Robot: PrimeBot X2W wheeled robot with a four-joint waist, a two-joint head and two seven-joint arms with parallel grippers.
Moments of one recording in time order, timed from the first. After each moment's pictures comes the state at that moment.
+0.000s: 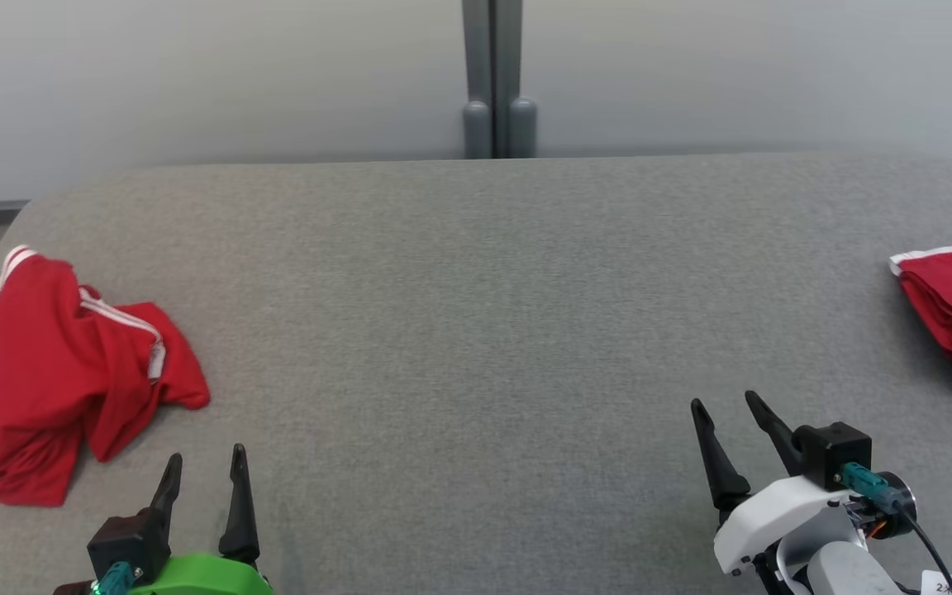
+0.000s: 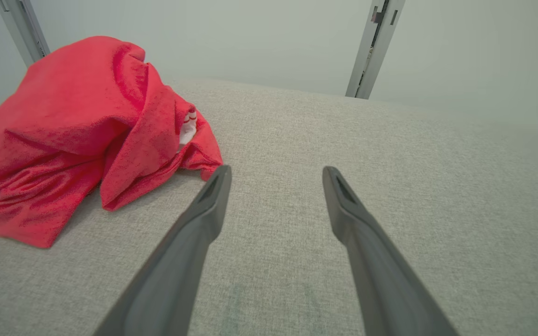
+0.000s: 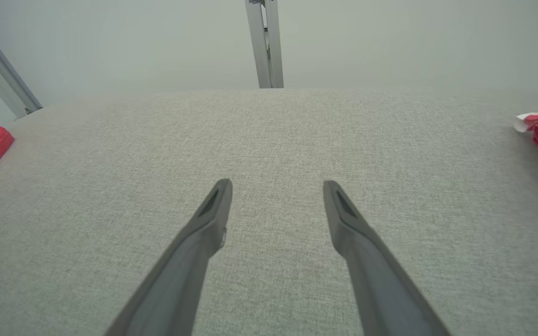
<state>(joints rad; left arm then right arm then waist) -0.01 0.05 0.02 0.37 -0.21 -0.13 -0.26 -0.17 -0.05 0.07 0.47 0.19 0.13 -0.26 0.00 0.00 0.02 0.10</state>
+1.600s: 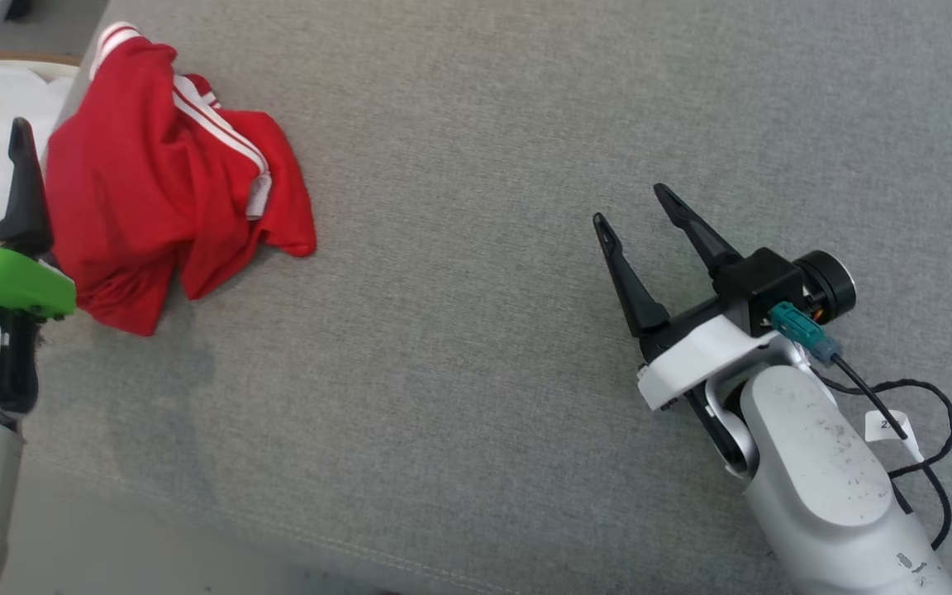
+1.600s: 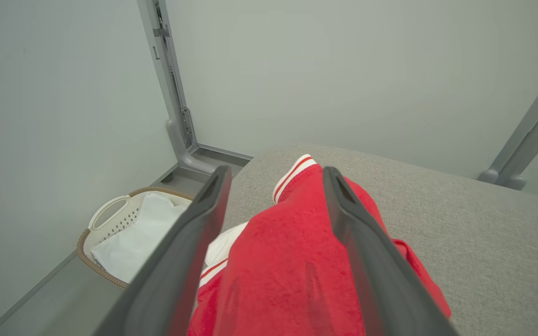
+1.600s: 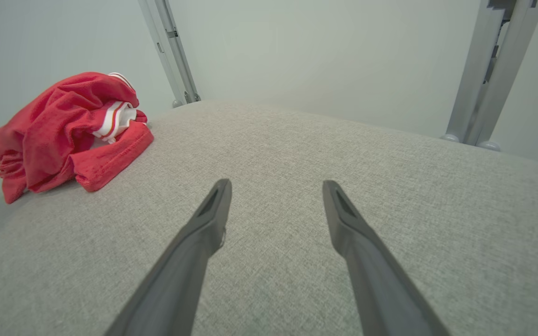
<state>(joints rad) -0.67 0.45 -0.24 0.62 -0.75 -0.13 -0.26 -0.50 -0.05 0.26 0.36 0.09 0.13 -0.26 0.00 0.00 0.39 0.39</state>
